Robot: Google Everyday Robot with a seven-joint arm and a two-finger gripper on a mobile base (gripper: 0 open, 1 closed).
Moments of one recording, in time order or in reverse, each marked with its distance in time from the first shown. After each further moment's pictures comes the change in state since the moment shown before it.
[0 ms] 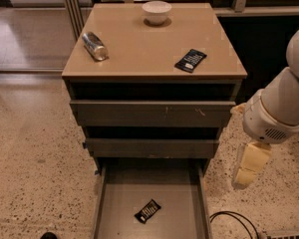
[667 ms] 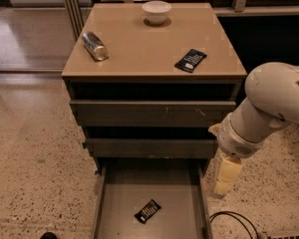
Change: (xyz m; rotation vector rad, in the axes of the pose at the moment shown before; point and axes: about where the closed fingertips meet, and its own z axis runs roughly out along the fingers) arm -0.006 0.000 0.088 -0.091 -0.020 -0.058
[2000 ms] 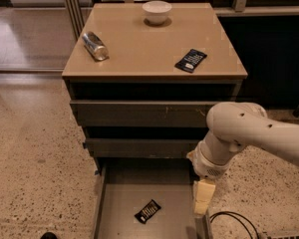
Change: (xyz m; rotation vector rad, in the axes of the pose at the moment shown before) arm -0.005 0.016 0.118 -0.150 0.022 -0.071
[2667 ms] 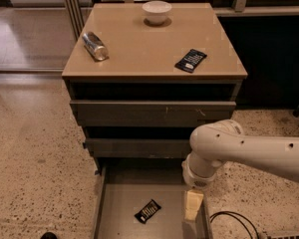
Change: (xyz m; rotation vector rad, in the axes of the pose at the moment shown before) arm 0.008 -0.016 0.067 0.048 0.071 0.022
